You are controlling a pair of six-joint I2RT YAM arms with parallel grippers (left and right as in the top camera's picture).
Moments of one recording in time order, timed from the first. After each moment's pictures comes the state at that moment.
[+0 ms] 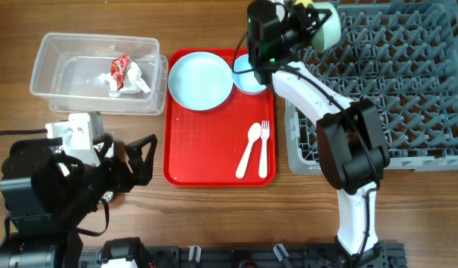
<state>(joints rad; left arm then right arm) 0.09 0.72 1.18 -1.08 0.42 -0.20 0.44 2.19 1.61 0.35 1.50 -1.22</state>
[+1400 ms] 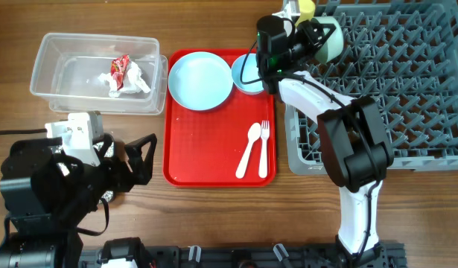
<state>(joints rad) 0.09 0.72 1.18 -1.07 0.42 -0.20 0.40 2.19 1.48 0.41 1.42 -1.09</state>
